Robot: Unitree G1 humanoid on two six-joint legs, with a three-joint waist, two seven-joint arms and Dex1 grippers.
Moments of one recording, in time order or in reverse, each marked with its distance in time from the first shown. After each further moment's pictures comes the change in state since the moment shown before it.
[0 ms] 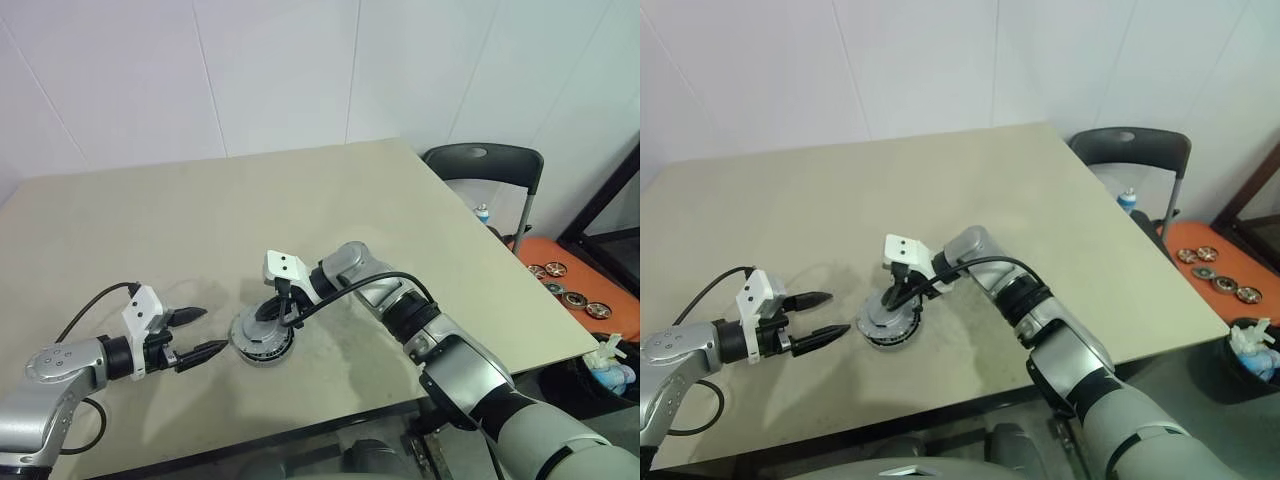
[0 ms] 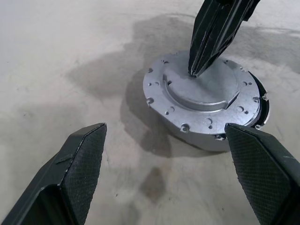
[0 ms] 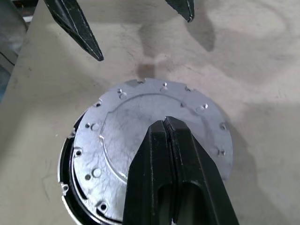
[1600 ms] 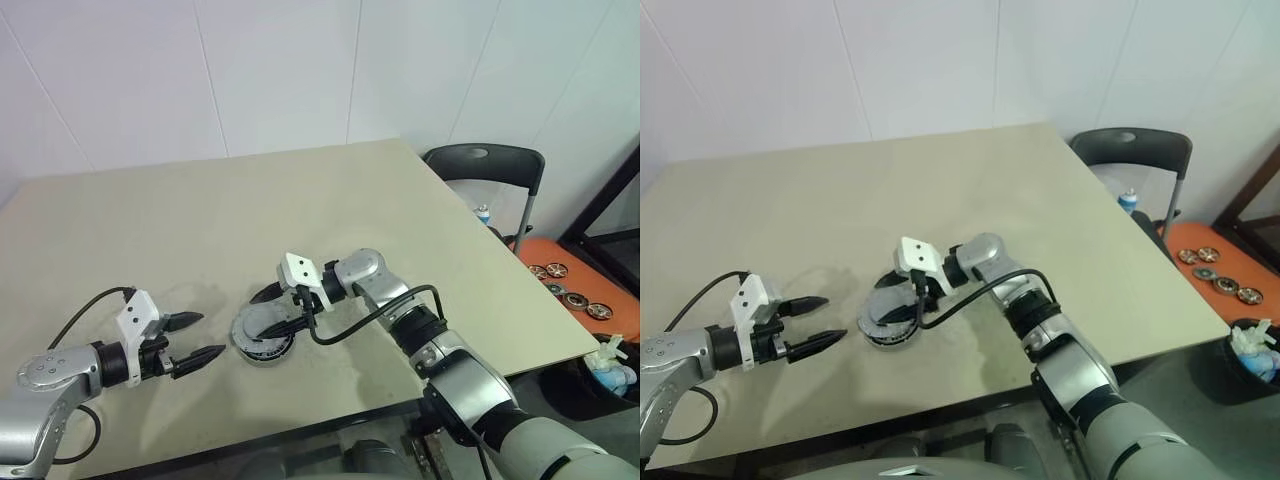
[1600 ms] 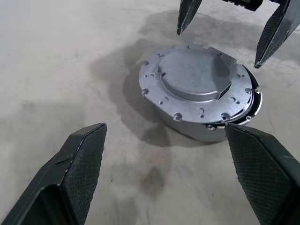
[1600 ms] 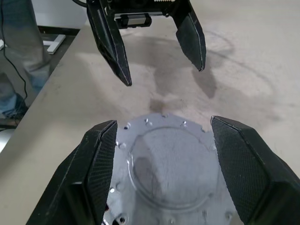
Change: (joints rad) left arm 0.057 0.001 0.038 -0.055 -0.005 0.025 0.006; right arm 0.105 -0.001 -0.109 0.019 0.024 -0.345 0.106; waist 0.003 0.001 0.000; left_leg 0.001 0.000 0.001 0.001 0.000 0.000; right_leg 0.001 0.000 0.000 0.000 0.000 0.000
